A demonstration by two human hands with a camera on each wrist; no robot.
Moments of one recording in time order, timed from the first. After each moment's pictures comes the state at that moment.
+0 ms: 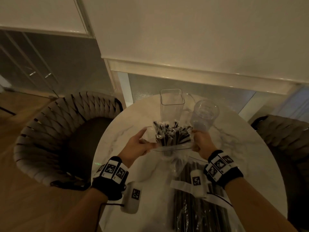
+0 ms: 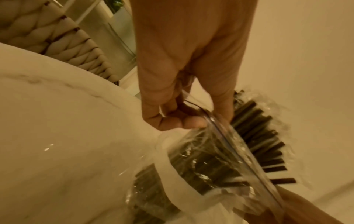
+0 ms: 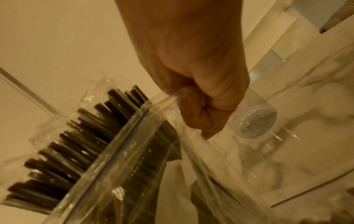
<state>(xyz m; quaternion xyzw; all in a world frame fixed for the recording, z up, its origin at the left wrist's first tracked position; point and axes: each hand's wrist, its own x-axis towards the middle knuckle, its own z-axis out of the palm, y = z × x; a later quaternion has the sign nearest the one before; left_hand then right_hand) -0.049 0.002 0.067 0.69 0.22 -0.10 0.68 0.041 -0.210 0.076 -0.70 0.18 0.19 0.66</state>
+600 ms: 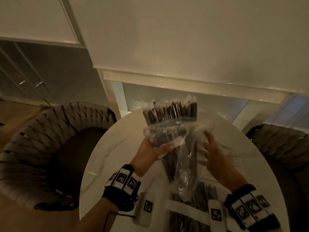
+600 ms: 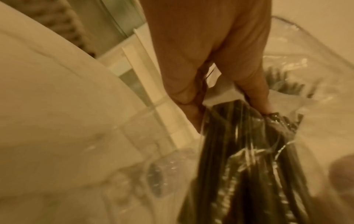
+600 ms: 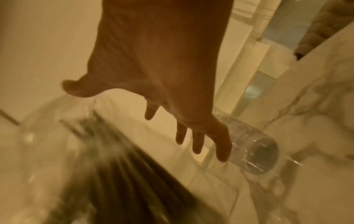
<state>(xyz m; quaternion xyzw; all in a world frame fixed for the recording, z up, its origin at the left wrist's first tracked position) -0.006 -0.045 0.098 0.65 0.08 -0.04 0.75 0.034 -0.260 0.103 -0.64 -0.03 0.25 0.72</state>
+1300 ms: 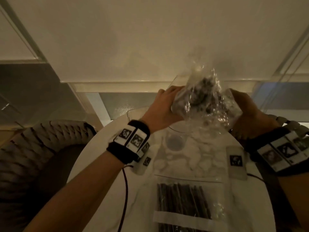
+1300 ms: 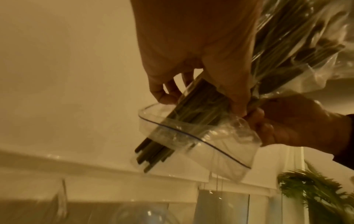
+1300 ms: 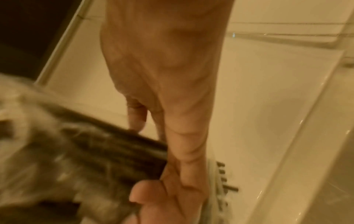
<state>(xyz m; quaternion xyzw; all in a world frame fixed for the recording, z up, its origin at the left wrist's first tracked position) 0.127 -0.121 0.194 0.90 -0.28 0.15 0.29 0.102 -0.345 0.211 -0.66 -0.16 0.12 0.72</state>
